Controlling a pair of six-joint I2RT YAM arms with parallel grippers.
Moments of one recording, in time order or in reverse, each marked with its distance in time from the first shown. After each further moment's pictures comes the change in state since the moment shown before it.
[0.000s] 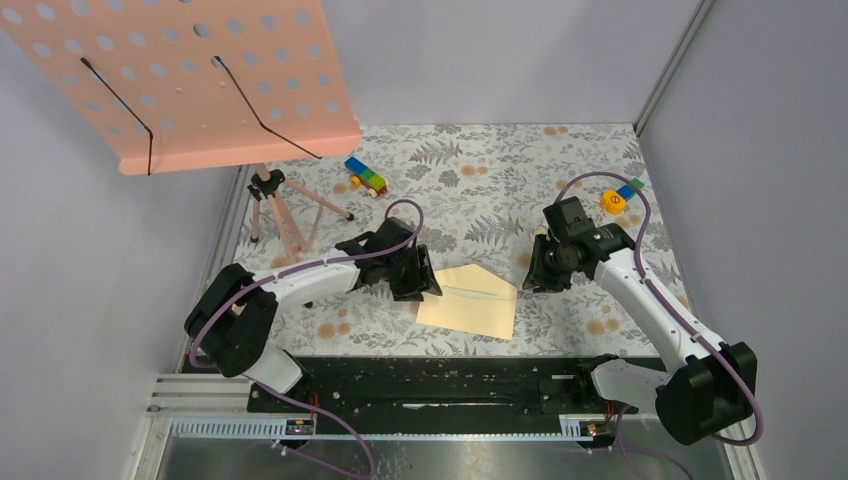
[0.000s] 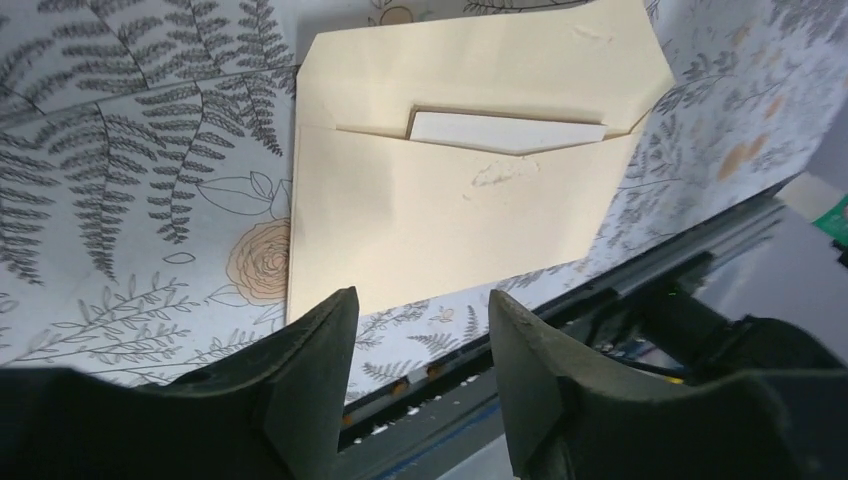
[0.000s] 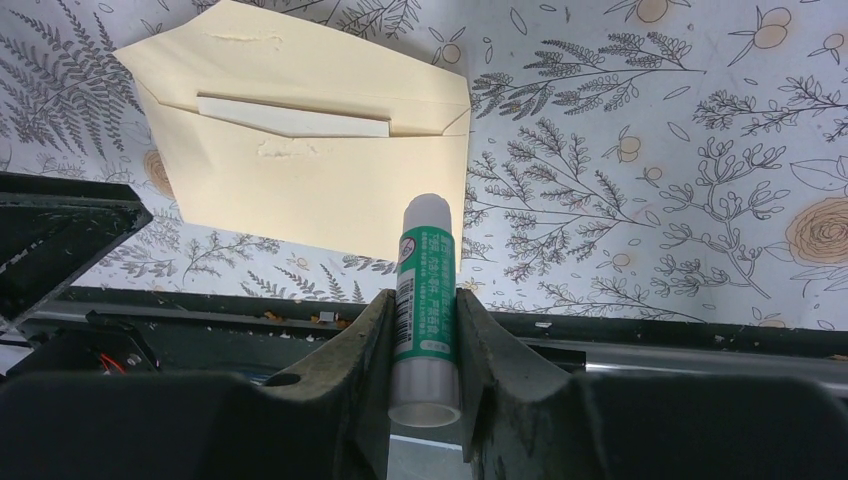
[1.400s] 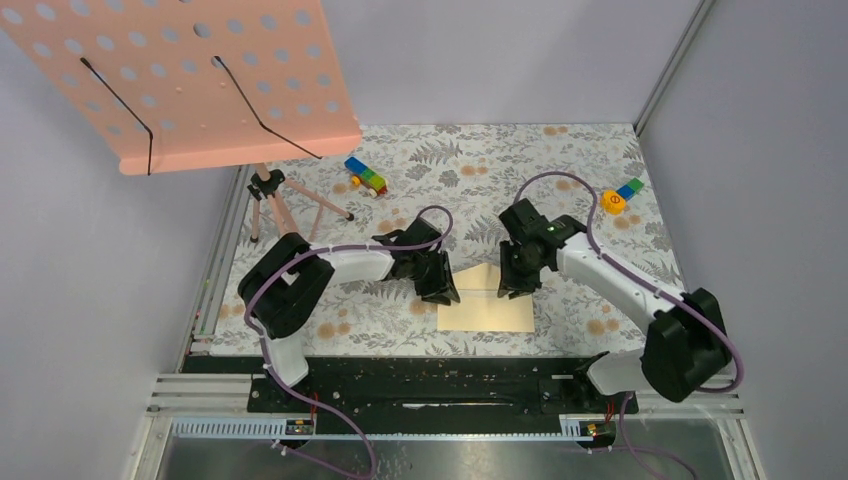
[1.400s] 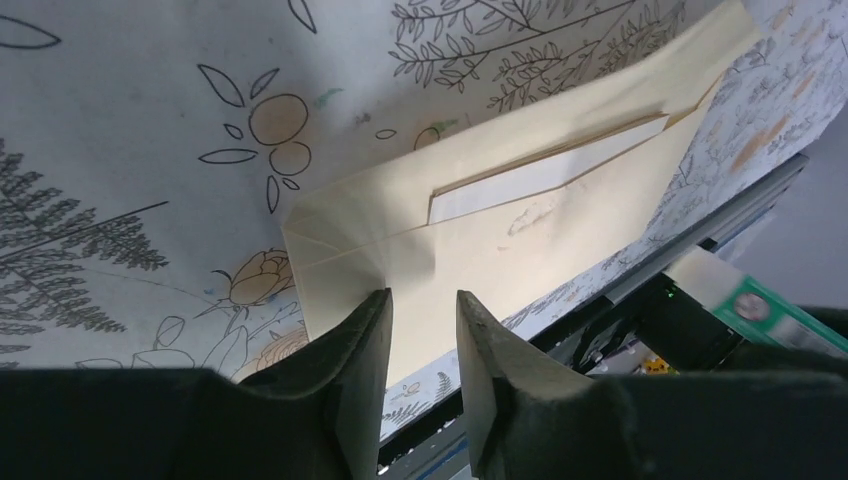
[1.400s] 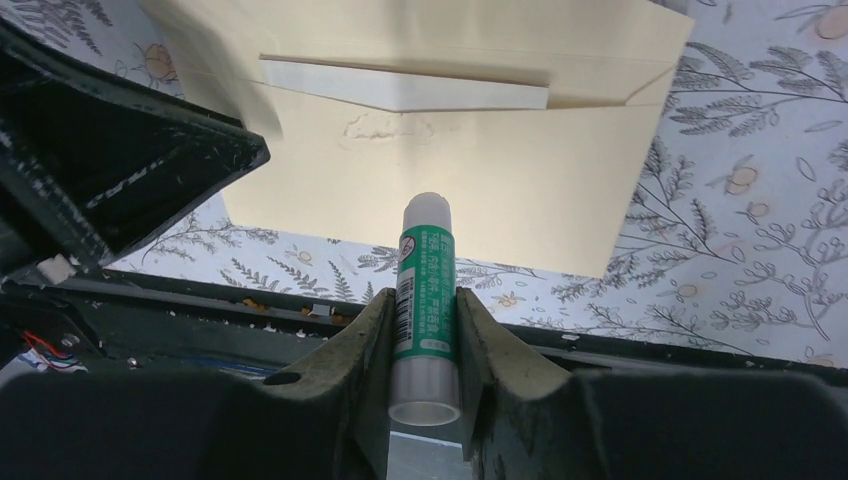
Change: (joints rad) left arm -0.064 0.308 0.158 0.094 0.089 0.019; right arm 0.190 0.183 0.043 0.052 0.023 0.019
